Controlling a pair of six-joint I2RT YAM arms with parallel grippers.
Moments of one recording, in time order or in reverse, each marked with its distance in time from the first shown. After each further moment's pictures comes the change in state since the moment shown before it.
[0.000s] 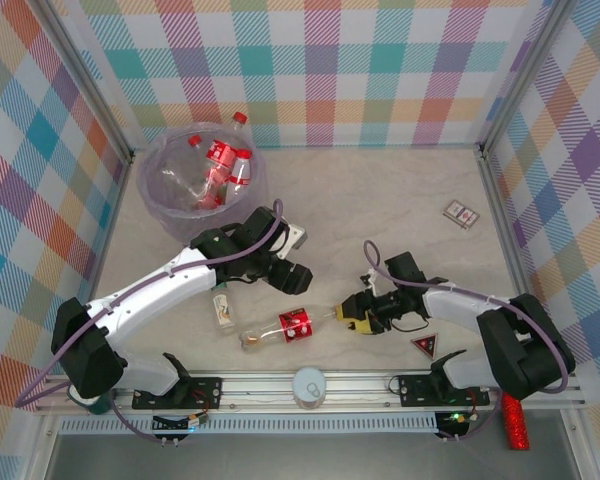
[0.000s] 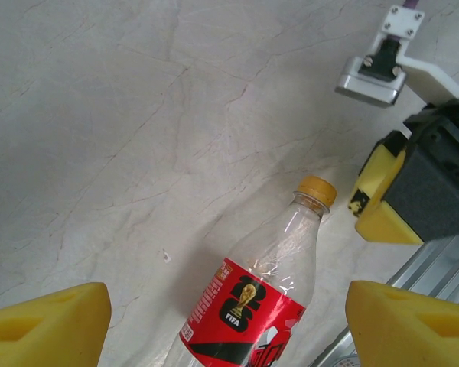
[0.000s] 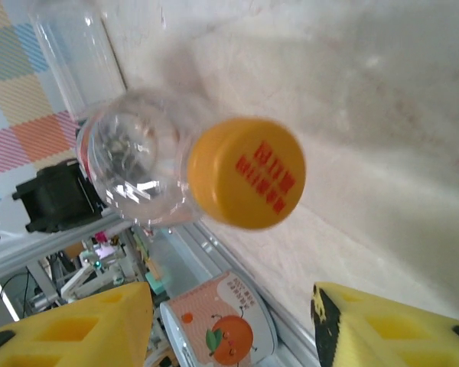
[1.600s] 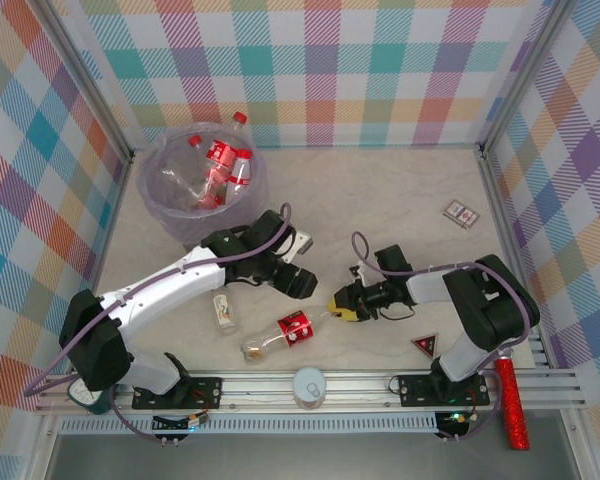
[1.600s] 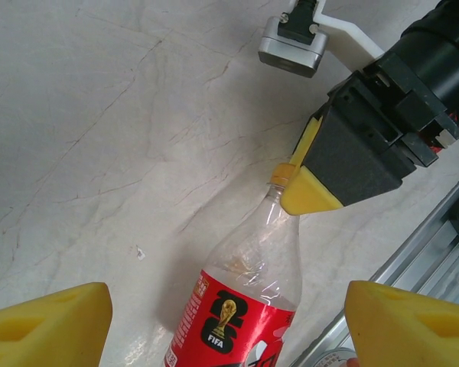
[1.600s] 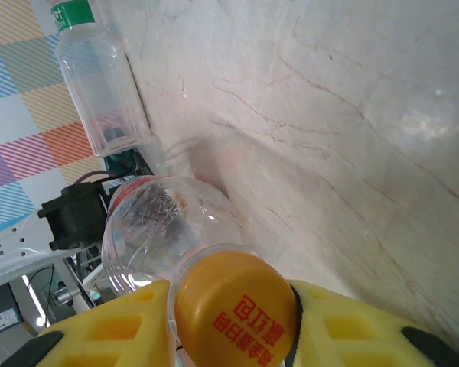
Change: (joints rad) left arm -0.010 0.051 -0.014 0.024 0.051 -0.019; right arm 0.009 0.279 0.065 0.285 -0.087 0.039
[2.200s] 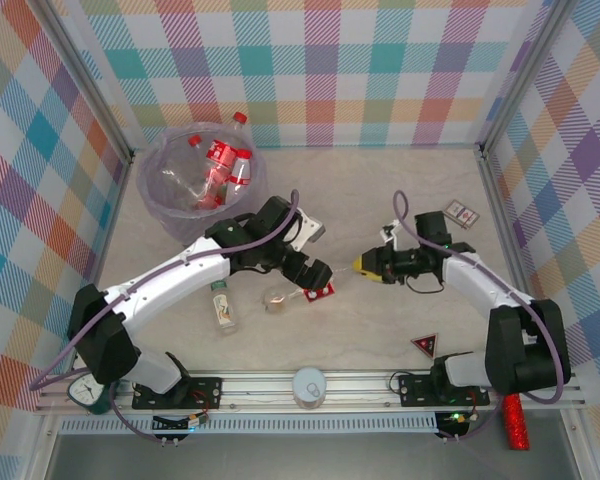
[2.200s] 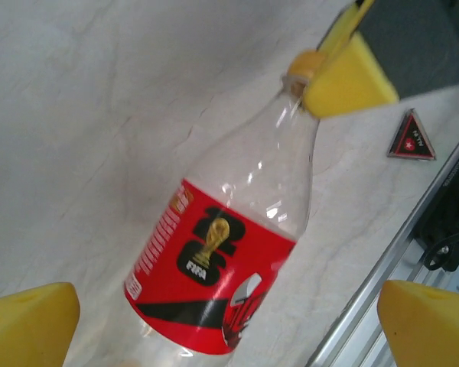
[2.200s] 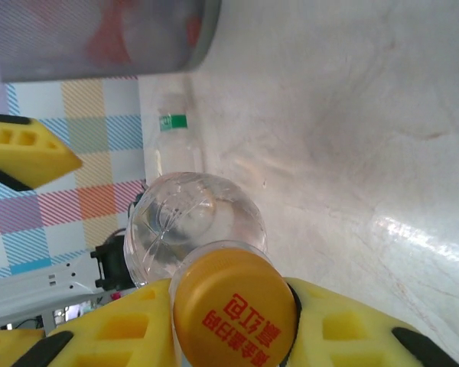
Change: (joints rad) left arm -0.003 0.061 0.126 0.028 0.051 0.078; right arm -0.276 -0.296 0.247 -0.520 0.038 -0.263
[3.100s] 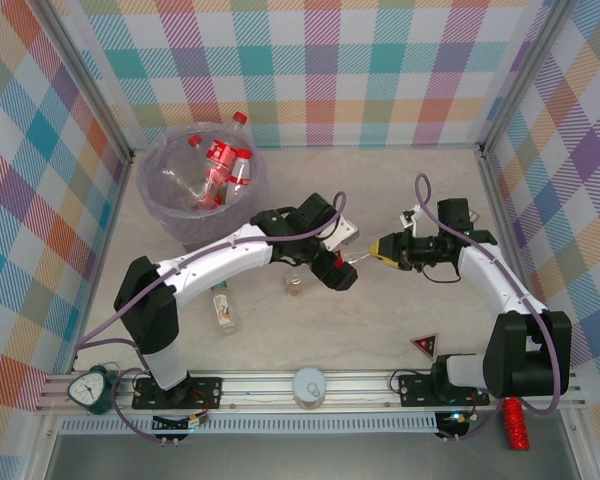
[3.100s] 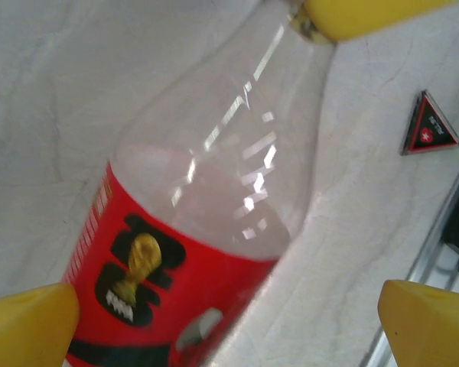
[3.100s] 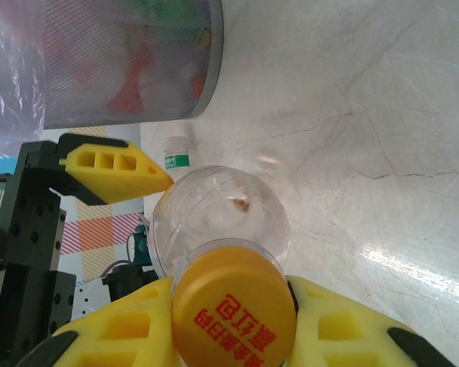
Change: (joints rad) left arm -0.072 0.267 0.210 -0.004 -0.027 0.133; right arm -0.112 -0.022 0.117 -0.171 0.007 -0.088
